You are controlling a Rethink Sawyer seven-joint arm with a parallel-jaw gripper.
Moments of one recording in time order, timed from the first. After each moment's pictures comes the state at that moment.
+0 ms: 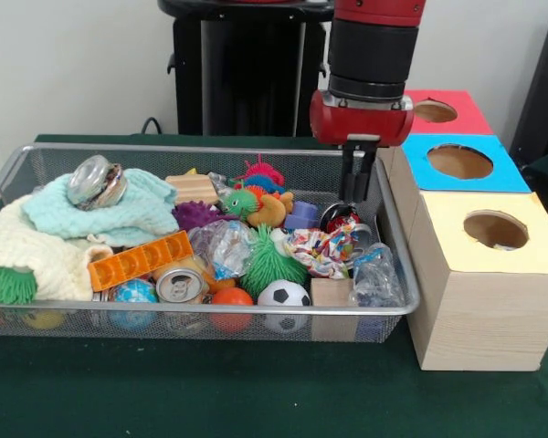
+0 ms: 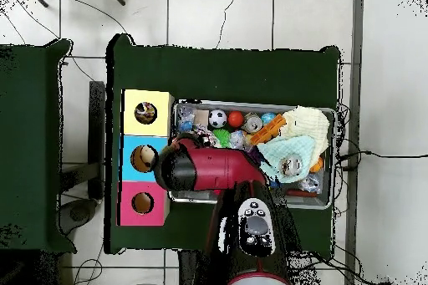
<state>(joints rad) -0.12 -0.66 -0.01 1.73 -0.11 0.28 1.63</state>
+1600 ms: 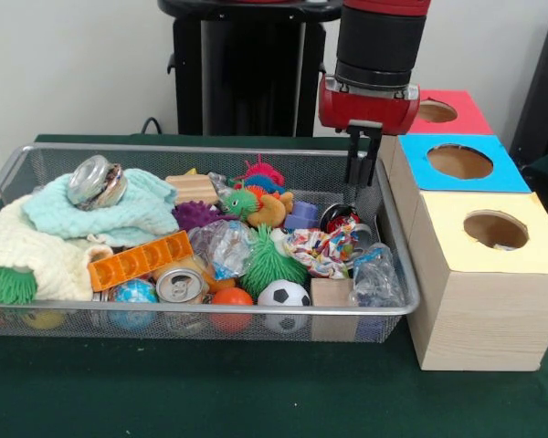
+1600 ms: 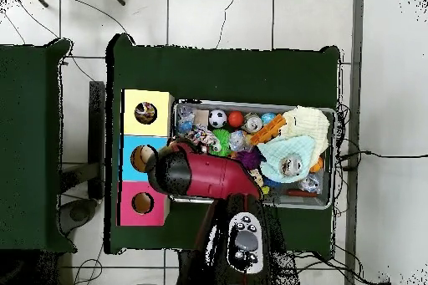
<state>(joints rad) -0.03 -0.66 -0.11 1.77 0.10 0.30 1.70</state>
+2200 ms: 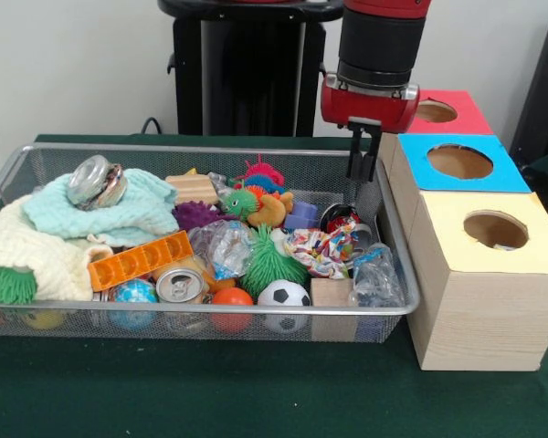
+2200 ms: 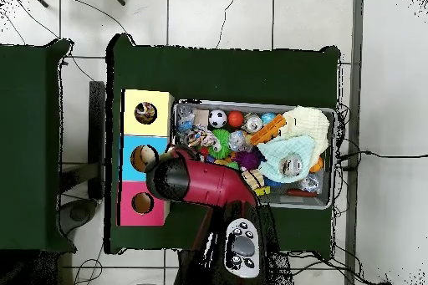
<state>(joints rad) -0.02 -0.66 -0.12 1.82 0.14 0.29 1.79</state>
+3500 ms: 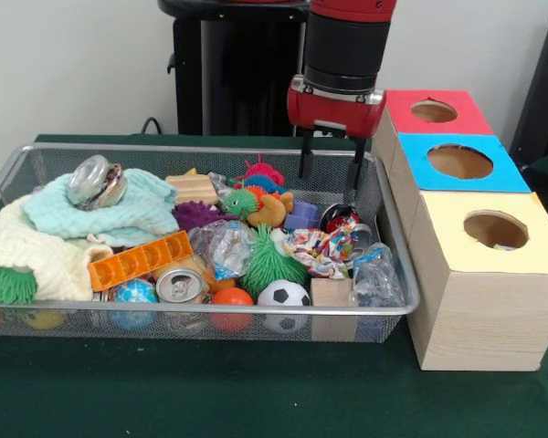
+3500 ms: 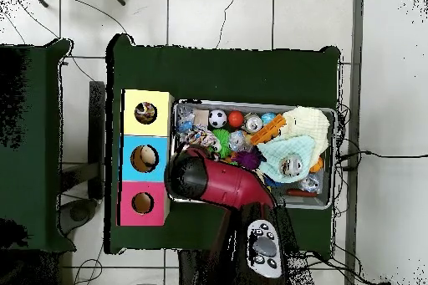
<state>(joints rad) -0.08 -0.66 -0.11 1.83 0.14 0.27 1.79</state>
